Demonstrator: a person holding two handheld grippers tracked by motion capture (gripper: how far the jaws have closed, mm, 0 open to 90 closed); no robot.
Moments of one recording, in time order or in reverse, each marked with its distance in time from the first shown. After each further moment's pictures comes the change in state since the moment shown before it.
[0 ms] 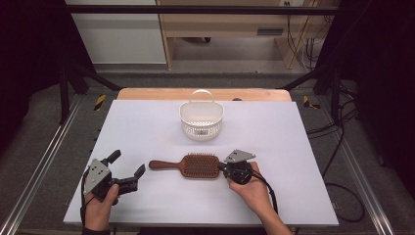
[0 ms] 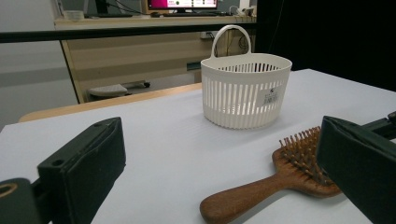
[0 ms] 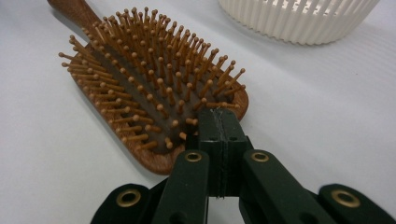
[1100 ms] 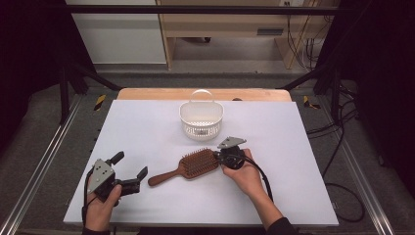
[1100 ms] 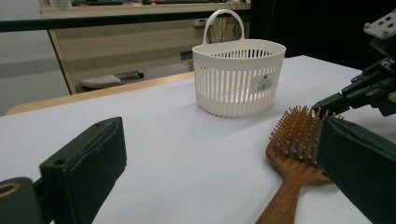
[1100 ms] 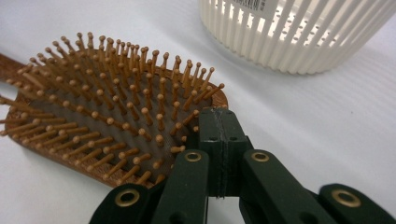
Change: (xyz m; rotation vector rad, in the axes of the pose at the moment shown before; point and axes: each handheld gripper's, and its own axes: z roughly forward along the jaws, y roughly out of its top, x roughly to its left) left arm -0.003 -0.003 0.004 0.053 -0.027 0.009; right arm -0.018 0.029 0.031 0.034 -0.009 -0.014
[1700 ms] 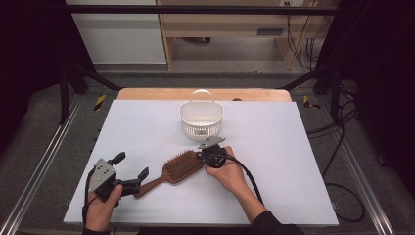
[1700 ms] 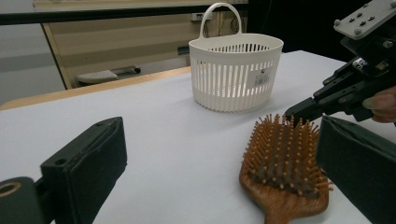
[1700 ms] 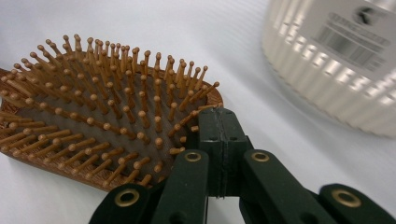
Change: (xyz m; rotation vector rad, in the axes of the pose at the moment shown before) left arm -0.001 0.000 0.001 0.017 -0.013 0.000; right arm 0.037 0.028 0.031 0.011 0.071 -0.085
